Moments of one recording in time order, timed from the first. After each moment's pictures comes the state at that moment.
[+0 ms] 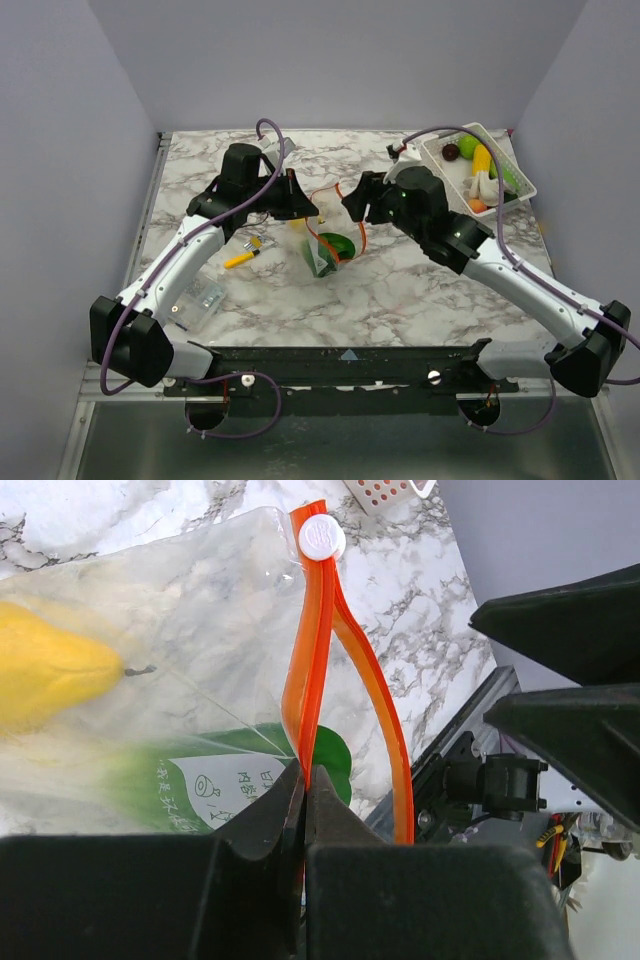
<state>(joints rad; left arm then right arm) -0.40 1.36 1.22 -0.40 0.59 -0.50 0.78 1.28 1.20 -0.26 0.20 0.47</state>
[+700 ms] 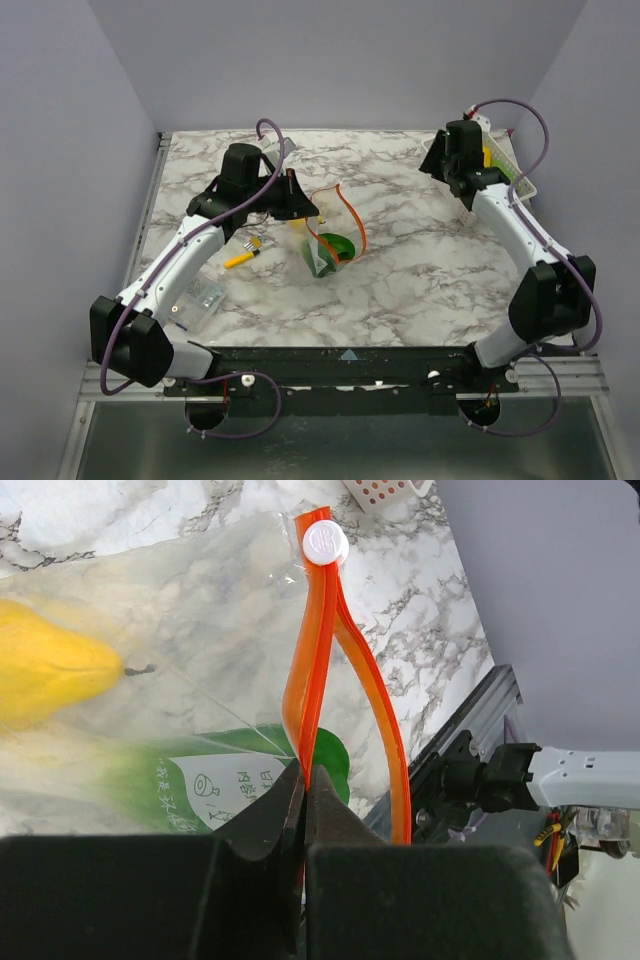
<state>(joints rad) -0.40 1.36 1.22 -0.40 0.59 -0.50 0.23 1.53 1.33 -0.35 0.30 0.47</state>
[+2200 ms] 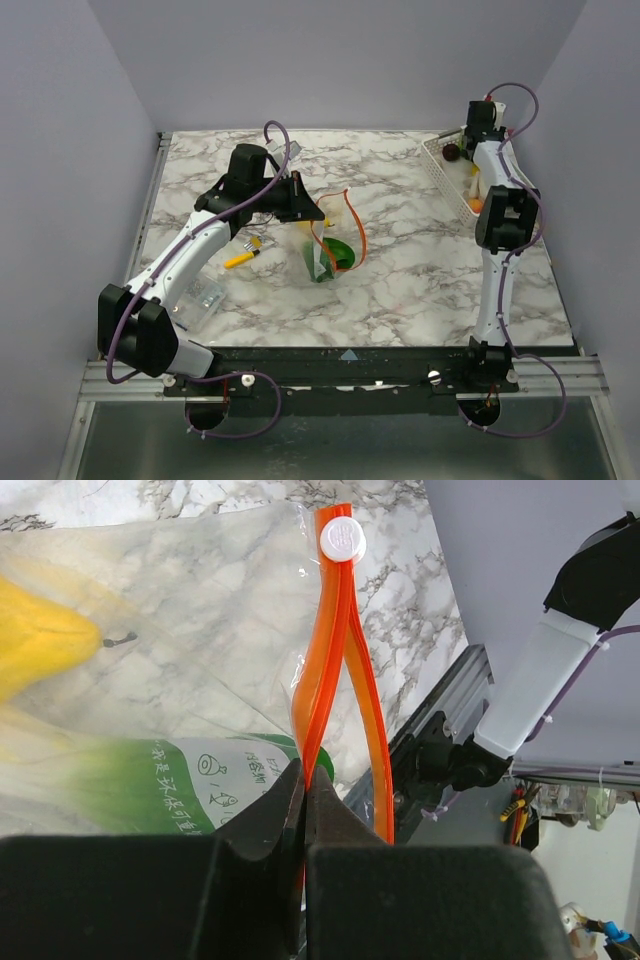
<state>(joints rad) -0.40 1.41 1.22 -0.38 0.67 -0.54 -0.08 2.50 2.24 -0.47 0.51 0.11</state>
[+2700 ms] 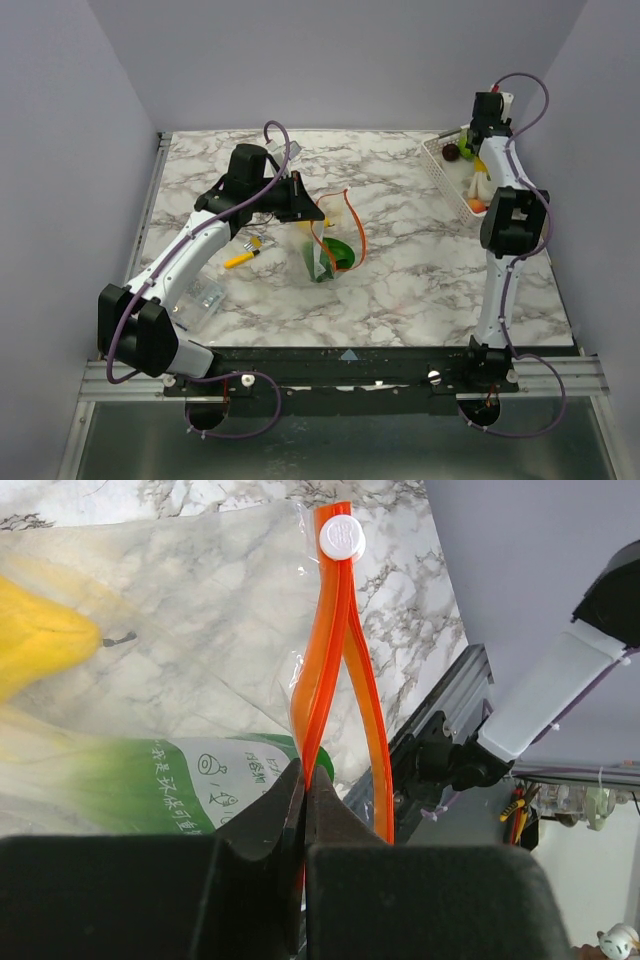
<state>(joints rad) -0.40 1.41 1.22 -0.38 0.67 -0.54 -0.08 2.42 2.21 -0.48 0.49 0.12</state>
